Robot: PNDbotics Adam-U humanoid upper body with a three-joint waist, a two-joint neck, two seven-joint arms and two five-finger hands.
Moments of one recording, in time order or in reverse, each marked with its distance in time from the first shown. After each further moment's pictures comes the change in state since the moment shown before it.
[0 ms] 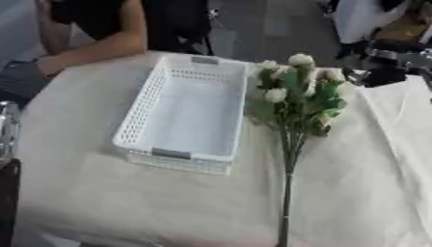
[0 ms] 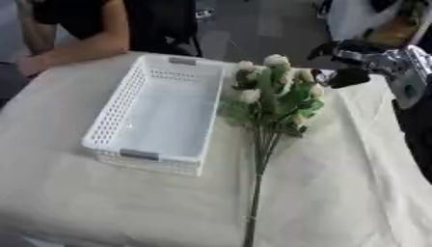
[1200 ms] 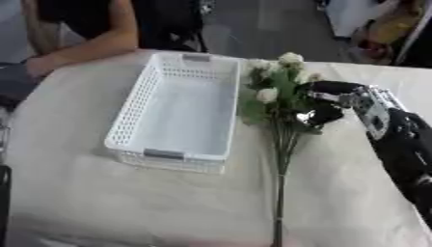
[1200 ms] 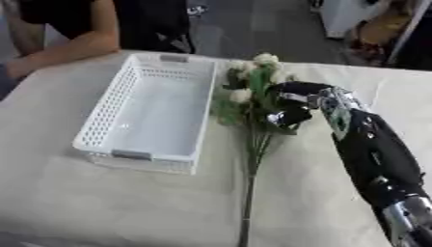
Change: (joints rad) left arm -0.022 -0.009 -0.021 -0.002 0.020 0.000 -0.024; right arm 0.099 0.180 -0.013 0.052 0.221 -0.065 -0.071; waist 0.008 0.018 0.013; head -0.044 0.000
